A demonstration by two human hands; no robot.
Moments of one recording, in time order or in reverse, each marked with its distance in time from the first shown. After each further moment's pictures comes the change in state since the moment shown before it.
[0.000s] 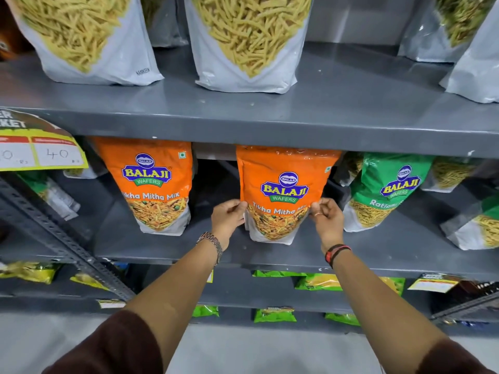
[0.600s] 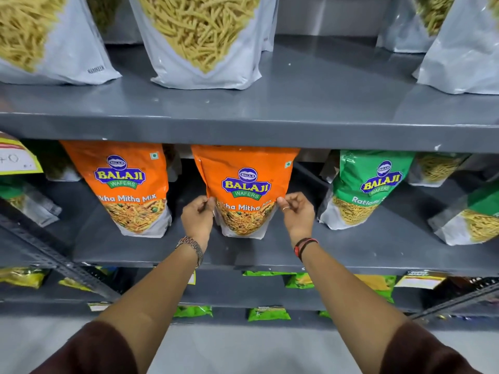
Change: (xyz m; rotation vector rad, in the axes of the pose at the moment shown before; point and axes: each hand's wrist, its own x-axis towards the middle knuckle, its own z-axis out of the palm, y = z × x) left_hand 0.008 -0.013 -0.002 0.149 0.286 0.251; right_hand -0.001 -0.010 0.019 -0.023 -0.017 -0.048
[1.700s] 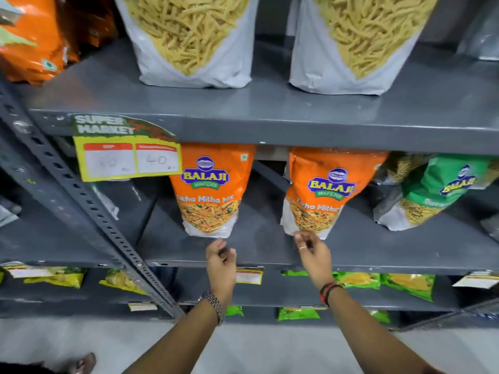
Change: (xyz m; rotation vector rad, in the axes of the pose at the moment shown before) left_hand -0.015 -0.076 -0.135 -0.099 -0.021 -0.224; right_hand -0.115 0.021 0.098 -0.320 -0.098 0.071
